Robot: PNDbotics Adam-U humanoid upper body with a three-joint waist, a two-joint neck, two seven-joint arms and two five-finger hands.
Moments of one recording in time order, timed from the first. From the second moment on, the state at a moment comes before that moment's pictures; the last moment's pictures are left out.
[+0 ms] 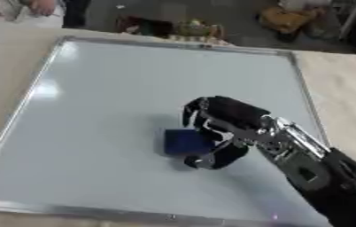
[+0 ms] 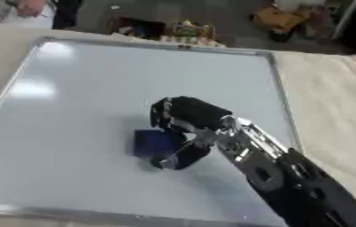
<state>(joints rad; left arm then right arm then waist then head) -0.29 0.21 0.14 -1.95 0.26 -0.27 -0.08 -0.67 -0.54 0.41 -1.63 0.68 -0.17 0.33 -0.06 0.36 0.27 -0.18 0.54</state>
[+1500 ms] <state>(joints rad) -0.29 0.21 0.14 -1.95 0.25 -0.26 -0.09 -0.69 -0.51 0.40 -1.54 0.71 -0.22 0.30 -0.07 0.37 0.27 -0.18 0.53</state>
